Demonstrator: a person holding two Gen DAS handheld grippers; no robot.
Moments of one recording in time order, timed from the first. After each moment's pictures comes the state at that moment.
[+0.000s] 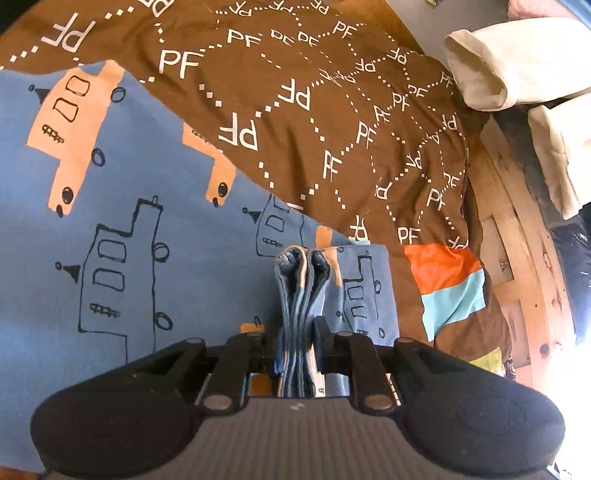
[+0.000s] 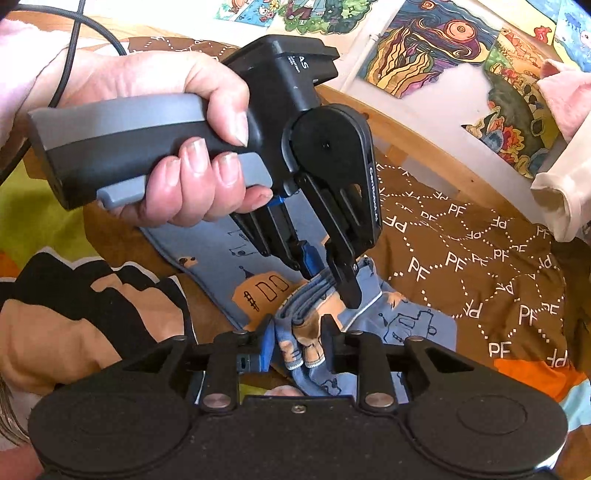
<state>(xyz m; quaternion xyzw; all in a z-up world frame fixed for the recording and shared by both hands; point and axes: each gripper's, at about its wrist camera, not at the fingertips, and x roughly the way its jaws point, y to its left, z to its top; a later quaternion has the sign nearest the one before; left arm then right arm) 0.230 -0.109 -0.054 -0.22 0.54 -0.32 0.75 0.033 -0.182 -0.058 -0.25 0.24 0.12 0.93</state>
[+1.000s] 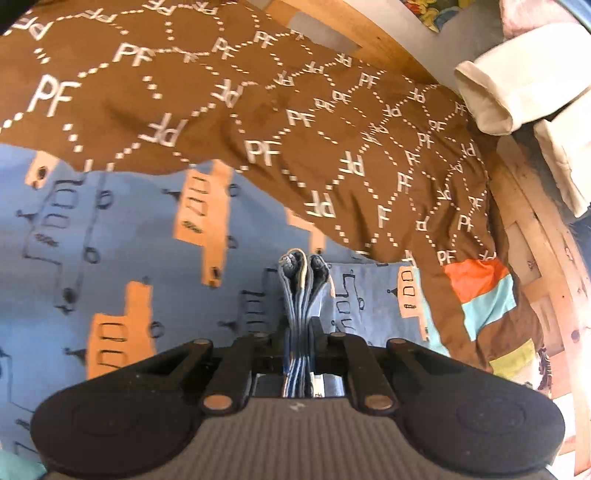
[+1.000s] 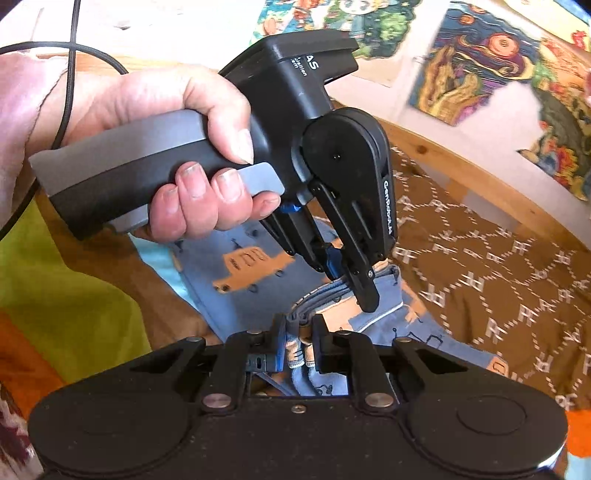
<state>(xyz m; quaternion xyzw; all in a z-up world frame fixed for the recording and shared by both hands) 0.242 -0.024 -0.022 -0.16 0.51 -0.28 0.80 0.067 -0.121 -0.036 -0.21 0.23 0.21 0.93</state>
